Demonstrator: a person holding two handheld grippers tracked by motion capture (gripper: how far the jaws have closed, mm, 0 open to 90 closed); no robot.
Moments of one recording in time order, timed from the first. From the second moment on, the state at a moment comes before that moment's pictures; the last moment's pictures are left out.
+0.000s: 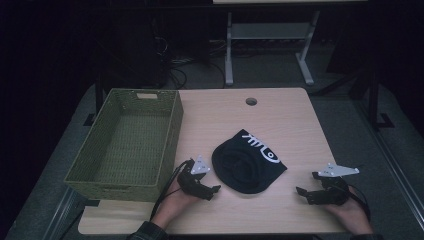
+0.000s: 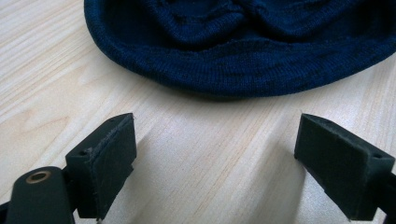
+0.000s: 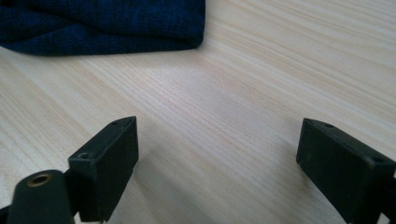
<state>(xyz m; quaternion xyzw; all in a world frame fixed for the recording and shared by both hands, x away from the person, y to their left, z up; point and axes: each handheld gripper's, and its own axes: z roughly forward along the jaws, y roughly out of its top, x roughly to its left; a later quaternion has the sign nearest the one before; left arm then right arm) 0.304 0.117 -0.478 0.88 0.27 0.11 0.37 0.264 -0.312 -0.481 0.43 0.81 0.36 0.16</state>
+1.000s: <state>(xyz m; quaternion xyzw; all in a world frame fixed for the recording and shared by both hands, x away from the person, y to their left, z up) 0.314 0.091 -0.438 0.90 0.26 0.10 0.34 0.264 -0.309 -0.482 0.43 0.82 0.35 0.16</state>
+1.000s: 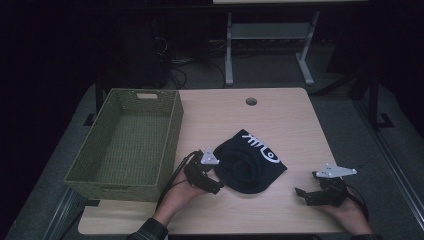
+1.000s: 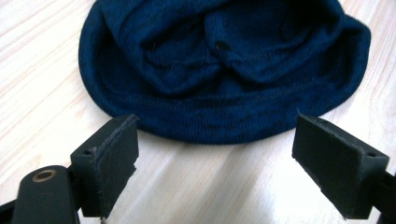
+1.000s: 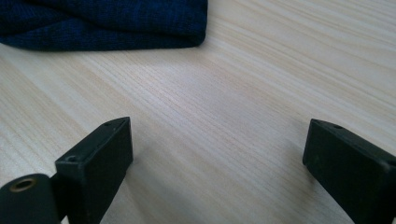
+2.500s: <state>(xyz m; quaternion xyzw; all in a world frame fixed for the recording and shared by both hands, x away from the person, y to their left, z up) 0.354 0.024 -0.448 0.95 0.23 0.05 0.22 0.264 -0.309 -0.482 0.43 0.82 0.35 0.16</state>
